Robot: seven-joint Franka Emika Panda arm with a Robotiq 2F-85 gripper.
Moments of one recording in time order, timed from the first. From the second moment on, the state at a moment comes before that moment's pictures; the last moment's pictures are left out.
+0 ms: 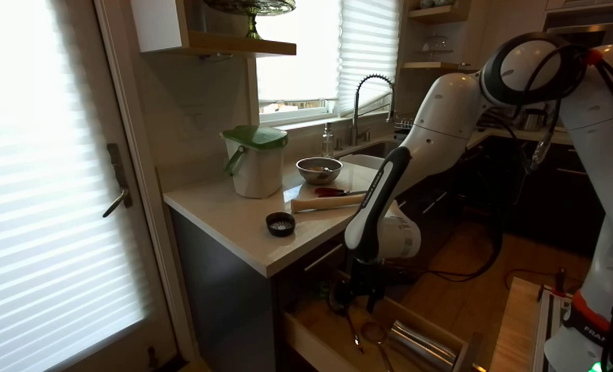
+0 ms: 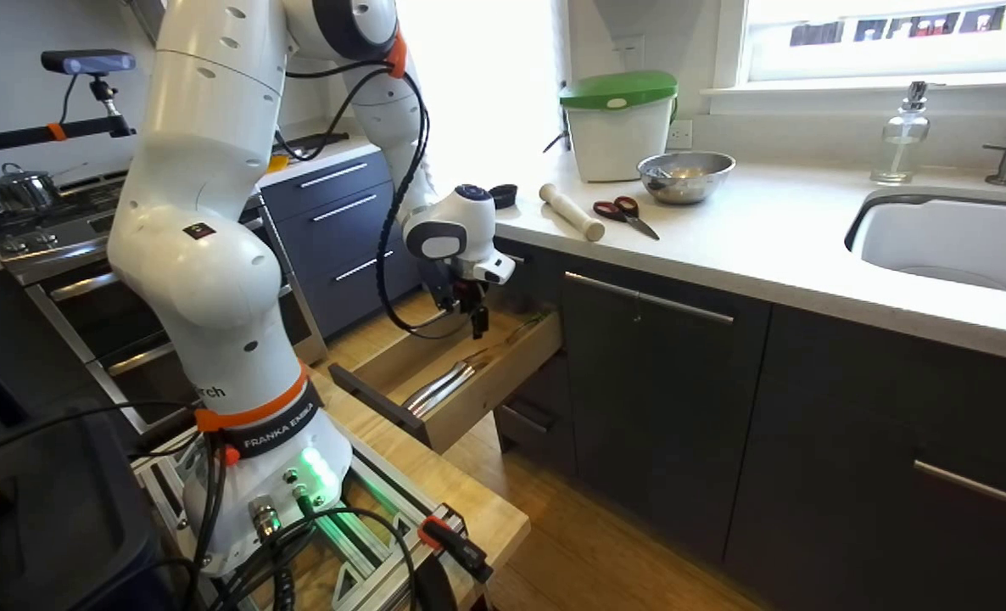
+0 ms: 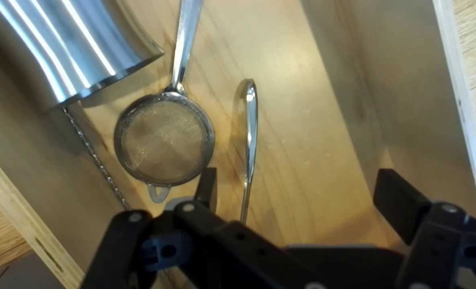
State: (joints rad) arm 0.04 0.56 0.23 -2.37 0.73 2.94 -0.06
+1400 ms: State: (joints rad) arm 0.00 0.84 0.23 -2.16 0.74 3.12 -0.02
